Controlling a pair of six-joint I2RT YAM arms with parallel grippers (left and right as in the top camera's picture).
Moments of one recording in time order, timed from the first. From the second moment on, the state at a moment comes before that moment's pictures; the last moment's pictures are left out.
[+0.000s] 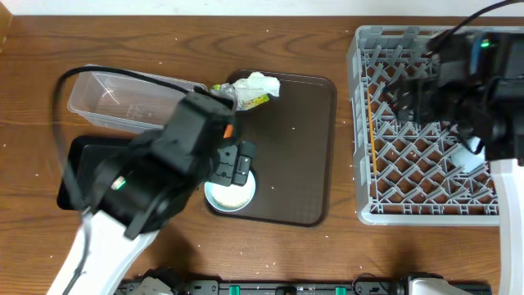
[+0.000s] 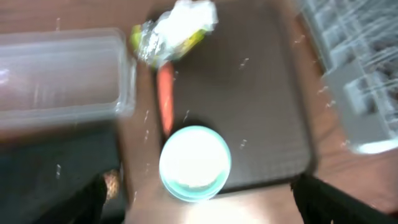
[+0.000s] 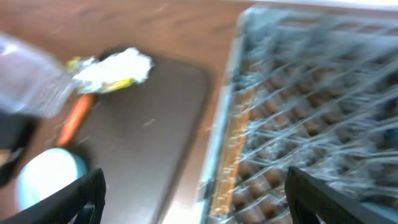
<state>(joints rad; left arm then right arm) -0.59 1.23 1.55 -1.33 -0.16 -0.29 0.01 1.38 1.64 -1.15 -0.31 -0.05</state>
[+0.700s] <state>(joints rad) -0.37 1.29 1.09 -1.17 -0.06 -0.41 0.05 1.39 1.64 -1.26 -0.43 0.05</state>
